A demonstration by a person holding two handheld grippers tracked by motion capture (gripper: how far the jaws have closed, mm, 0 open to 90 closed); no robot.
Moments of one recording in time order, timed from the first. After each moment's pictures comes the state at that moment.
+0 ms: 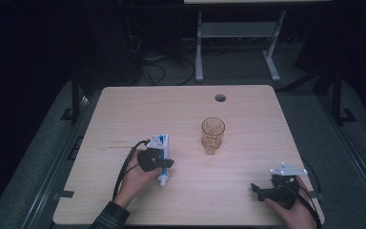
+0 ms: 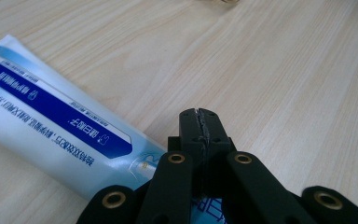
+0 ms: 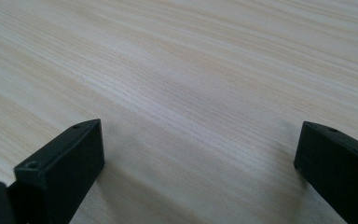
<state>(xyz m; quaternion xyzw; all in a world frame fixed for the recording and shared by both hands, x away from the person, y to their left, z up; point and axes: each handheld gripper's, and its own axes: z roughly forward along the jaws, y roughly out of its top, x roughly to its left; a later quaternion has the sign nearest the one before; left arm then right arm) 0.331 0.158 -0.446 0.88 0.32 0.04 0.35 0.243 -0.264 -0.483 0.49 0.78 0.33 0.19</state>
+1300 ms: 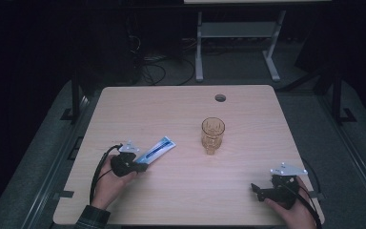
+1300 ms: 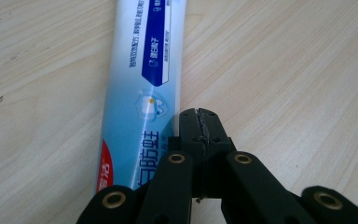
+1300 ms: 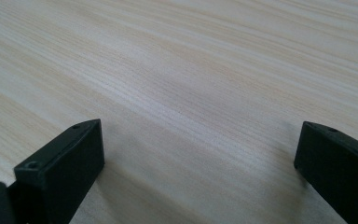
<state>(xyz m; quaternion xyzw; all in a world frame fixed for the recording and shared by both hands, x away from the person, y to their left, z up) 0.314 0.232 -0.444 0.87 0.38 0.06 0.32 0.243 -0.264 -0.483 0.49 0.78 0.33 0.19</state>
